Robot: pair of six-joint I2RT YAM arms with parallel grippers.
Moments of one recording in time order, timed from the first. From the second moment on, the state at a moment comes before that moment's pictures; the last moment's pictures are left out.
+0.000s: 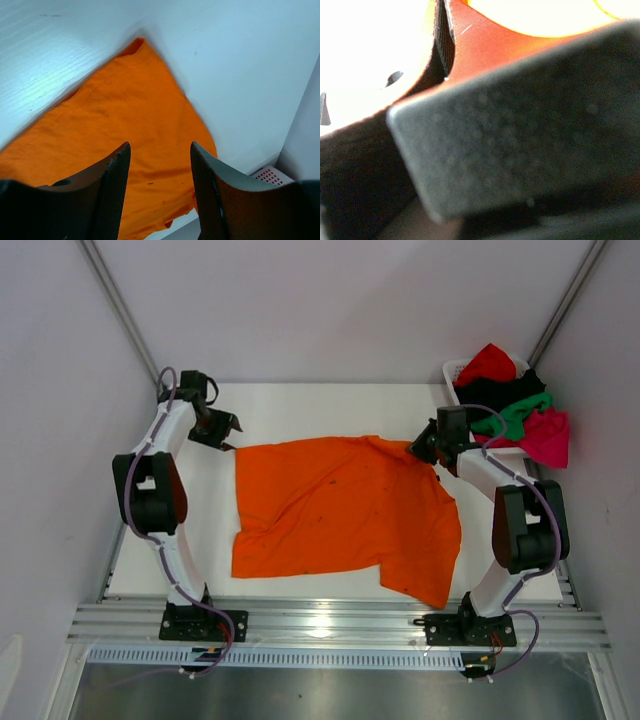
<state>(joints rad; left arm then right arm) 0.04 1.98 1.70 -0.88 0.11 -1.21 0.16 1.72 1.11 -0.09 -0.11 0.74</state>
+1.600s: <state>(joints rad) 0.06 2.21 1.73 -0.81 0.16 -1.41 0.10 1.63 1.09 -0.12 -0.12 0.71</state>
